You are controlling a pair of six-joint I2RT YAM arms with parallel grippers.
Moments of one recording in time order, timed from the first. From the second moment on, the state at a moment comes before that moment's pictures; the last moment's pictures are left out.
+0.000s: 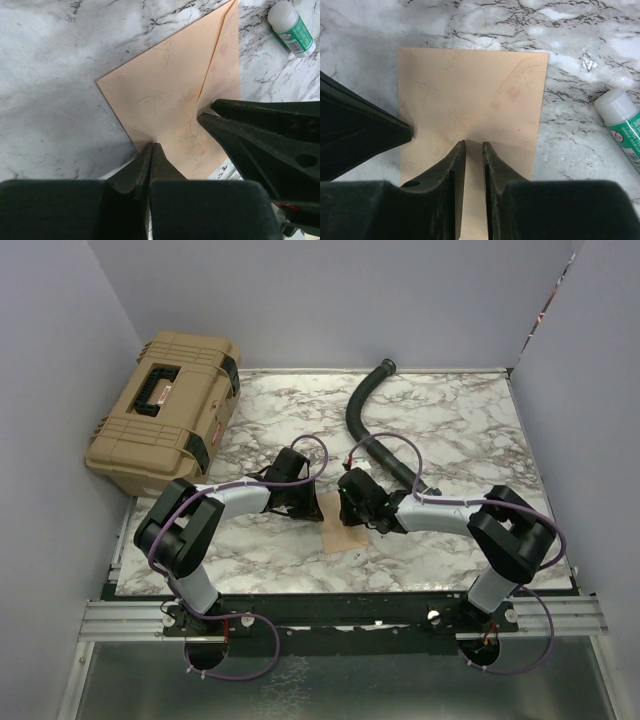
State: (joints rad) left arm -0.58 1.69 0.83 -0.12 0.35 -0.61; right arm 0.87 1.68 0.85 -0.05 0.19 0.58
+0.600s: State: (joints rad) left arm -0.57 1.70 0.84 -0.13 0.36 -0.62; right arm 0.98 1.72 0.90 -0.10 0.39 0.51
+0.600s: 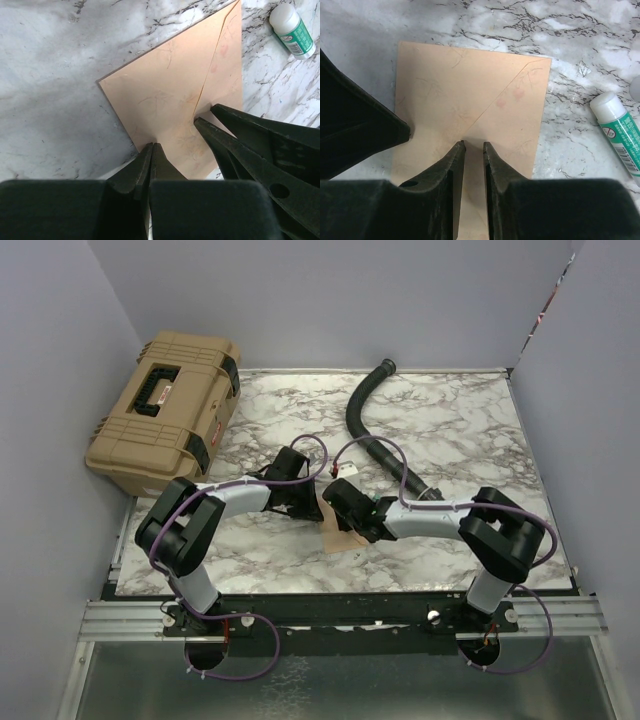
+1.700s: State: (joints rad) left arm -0.57 1.75 0.88 -0.10 0.40 -0.64; right arm 1.02 1.63 0.81 -0.15 0.35 0.55
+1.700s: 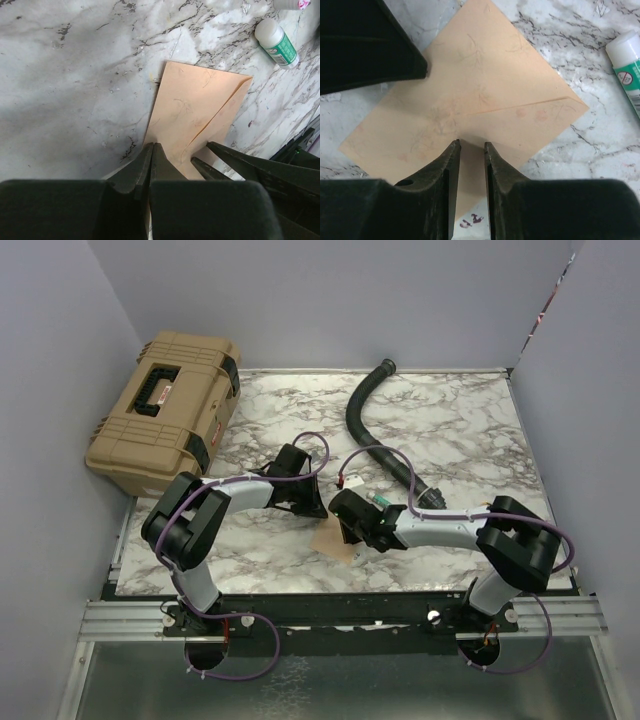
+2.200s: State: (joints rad) left arm -0.56 1.75 0.88 -0.10 0.40 -0.64; right arm 1.03 1.62 0.86 -0.32 0.31 0.54
